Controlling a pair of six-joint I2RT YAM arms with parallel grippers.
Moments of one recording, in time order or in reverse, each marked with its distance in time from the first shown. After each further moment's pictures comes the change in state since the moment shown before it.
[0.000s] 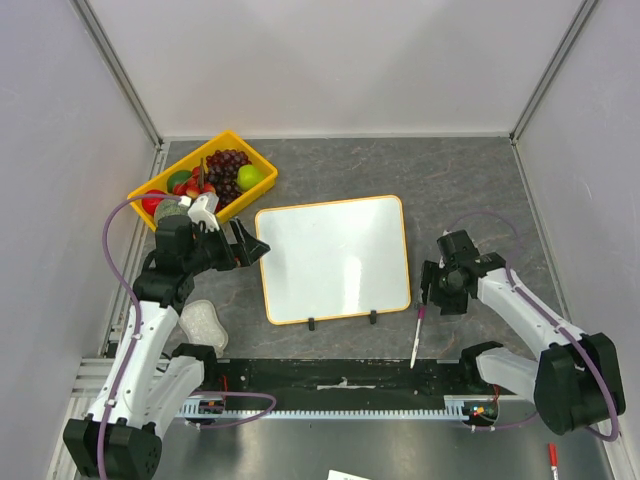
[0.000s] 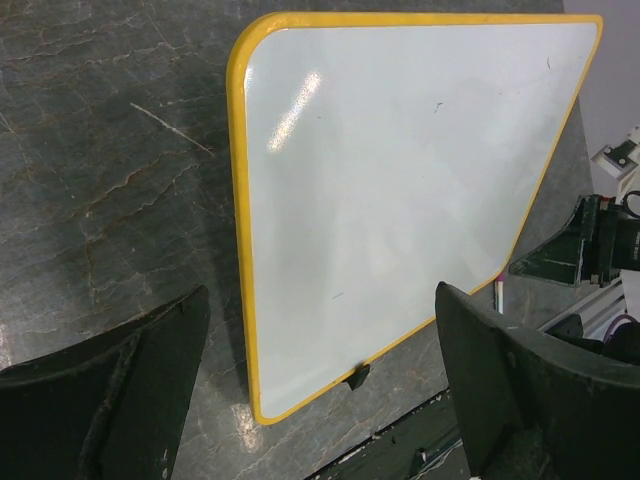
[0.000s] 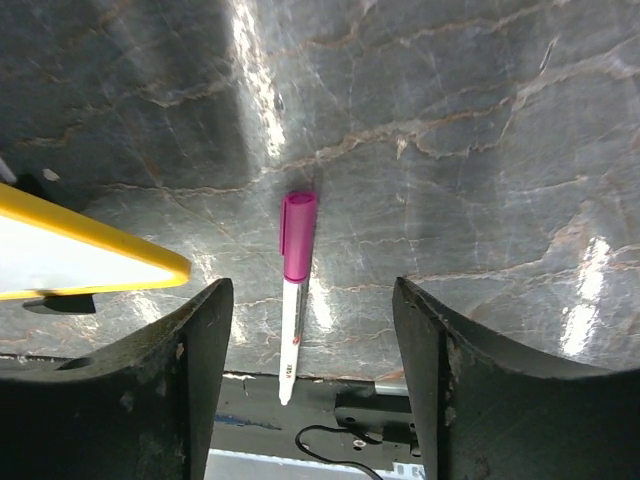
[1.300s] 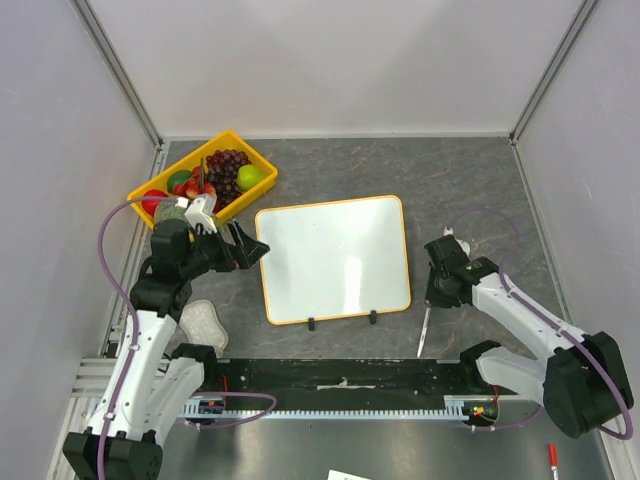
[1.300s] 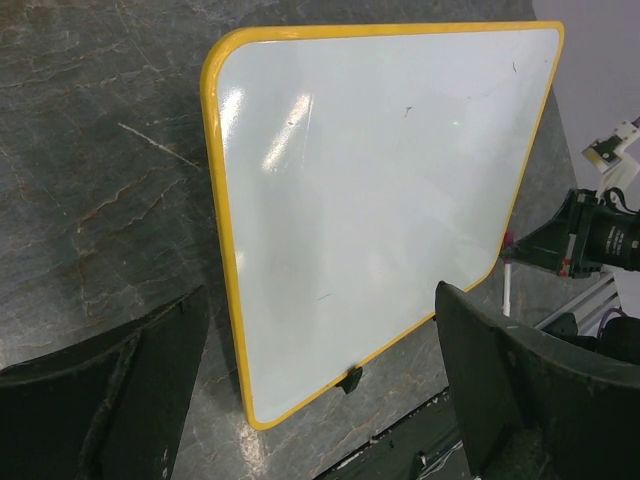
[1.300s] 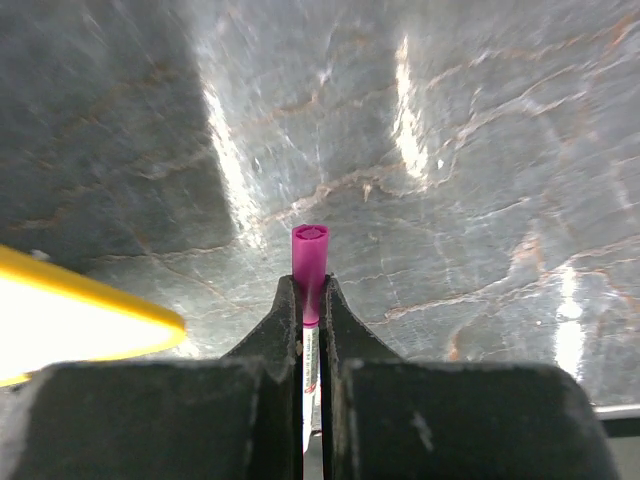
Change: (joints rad) left arm 0.000 -0.050 -0.010 0.015 0.016 0.000; right arm 0.146 -0.003 -0.058 0.089 0.226 0.161
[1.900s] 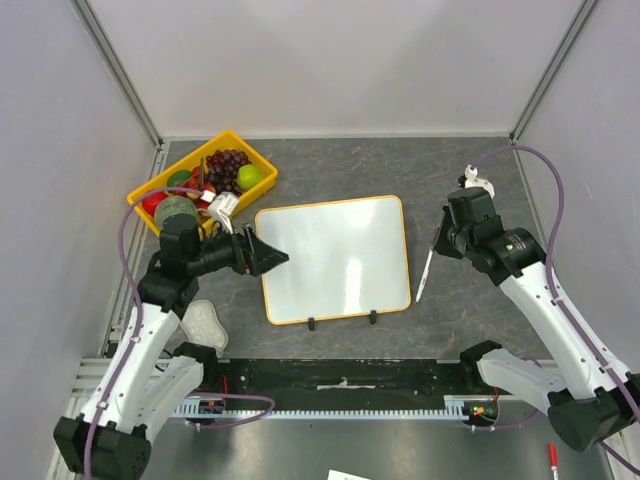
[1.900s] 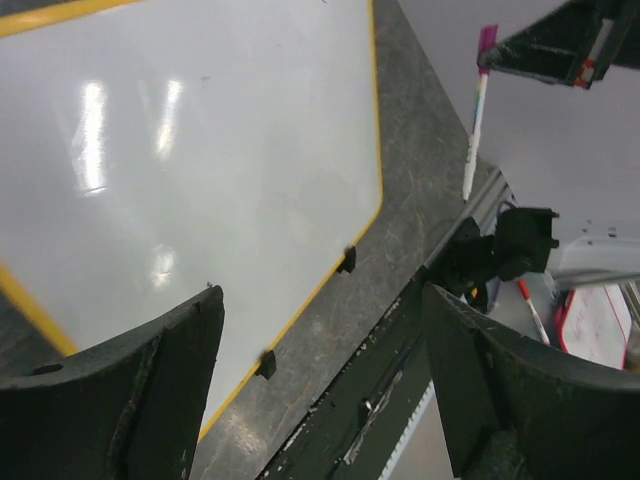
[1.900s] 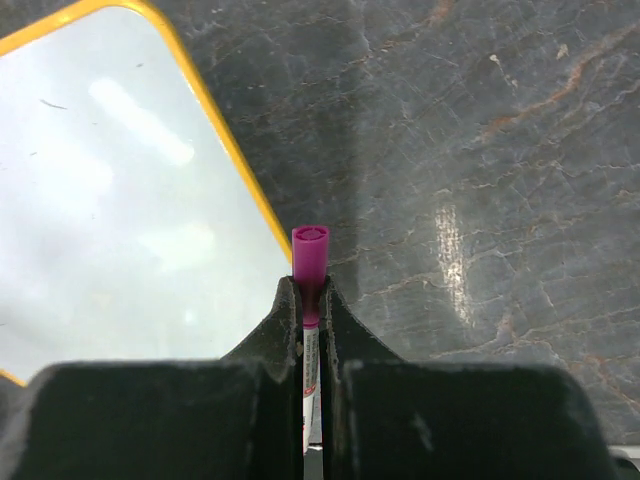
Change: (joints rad) left arm -0.061 0.010 -0.004 0.112 0.263 -0.003; right arm 0.000 -0.088 0.515 -0.185 0.109 -0.078
